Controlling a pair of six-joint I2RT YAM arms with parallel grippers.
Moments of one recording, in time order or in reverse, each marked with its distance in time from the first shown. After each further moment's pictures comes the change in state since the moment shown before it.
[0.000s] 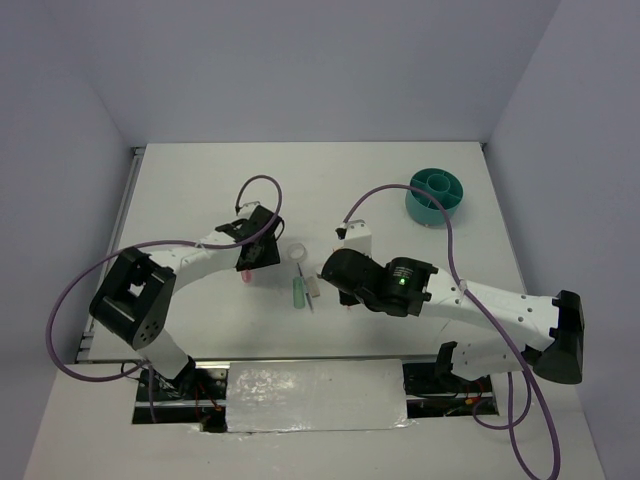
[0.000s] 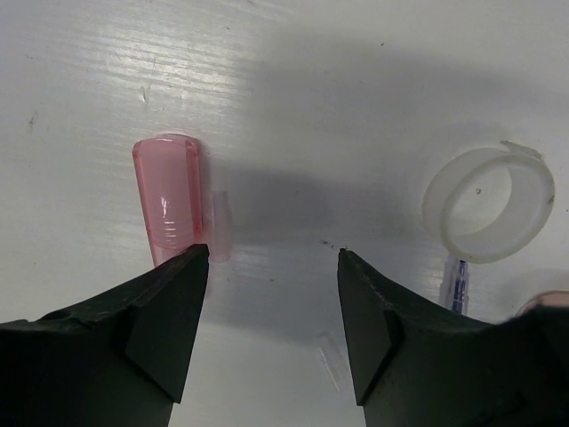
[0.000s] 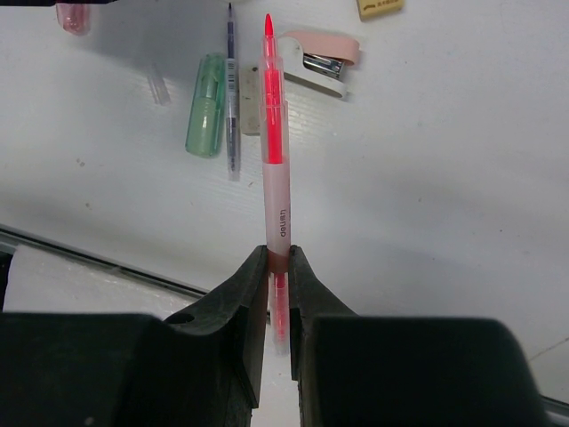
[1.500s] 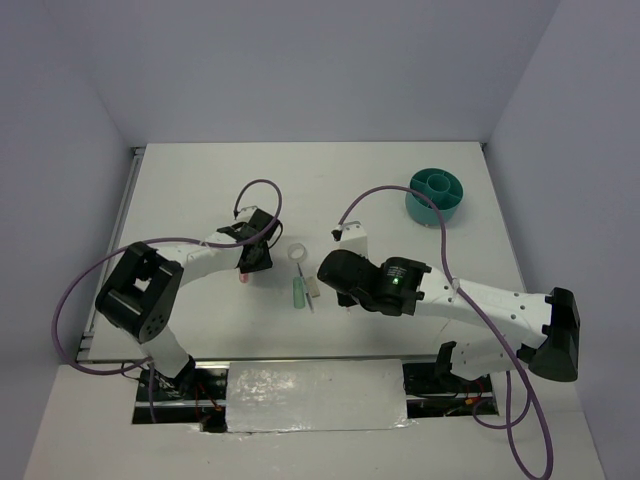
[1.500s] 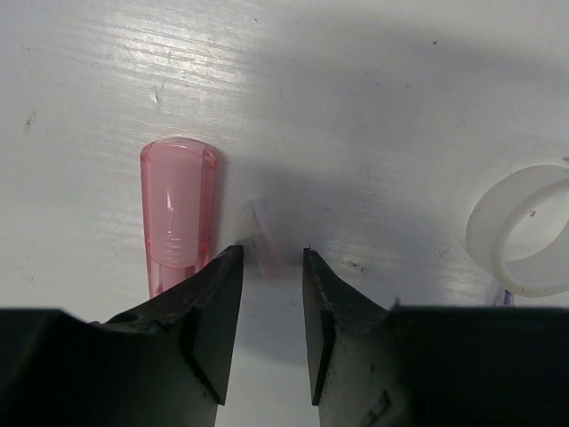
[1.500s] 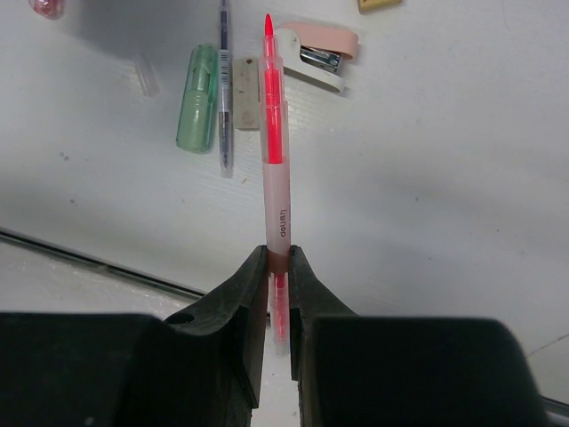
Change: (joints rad) left arm 0.021 0.045 -0.038 0.044 -0.001 -0.002; right arm 0.000 0.030 0.000 0.001 -0.005 -0.015
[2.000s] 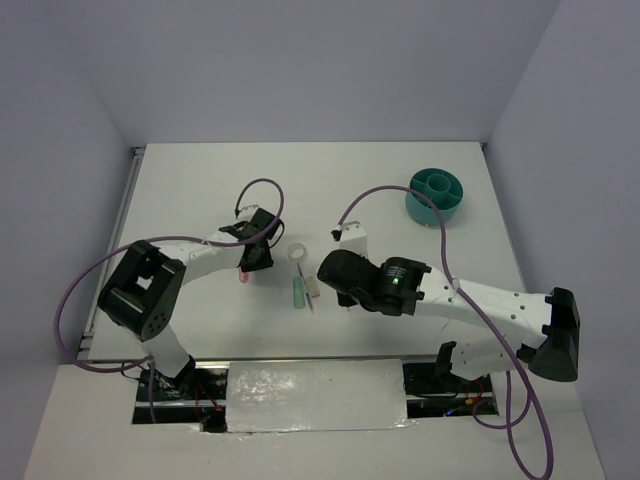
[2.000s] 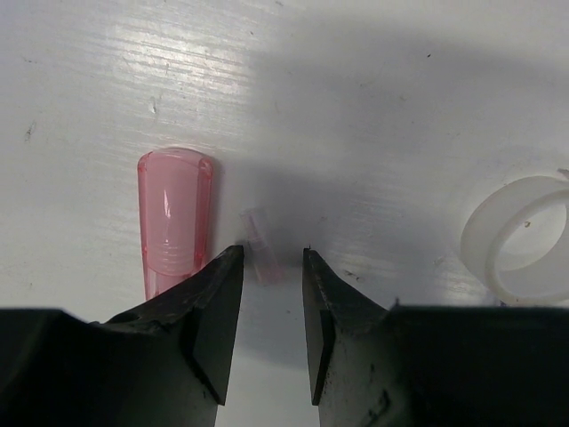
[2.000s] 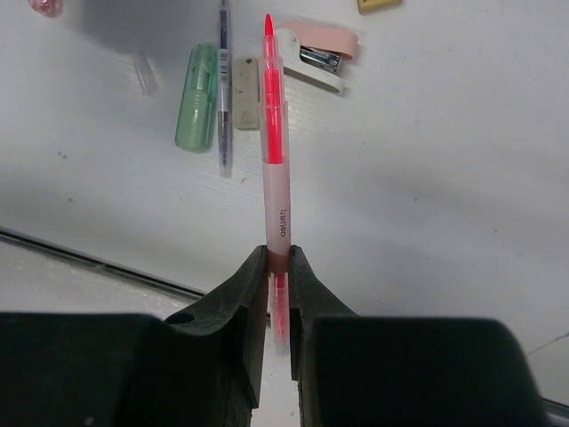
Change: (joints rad) left arm 0.001 0.017 0.013 0.006 -0.016 0.001; right arm 0.000 0.000 0.000 0.000 0.000 -0.007
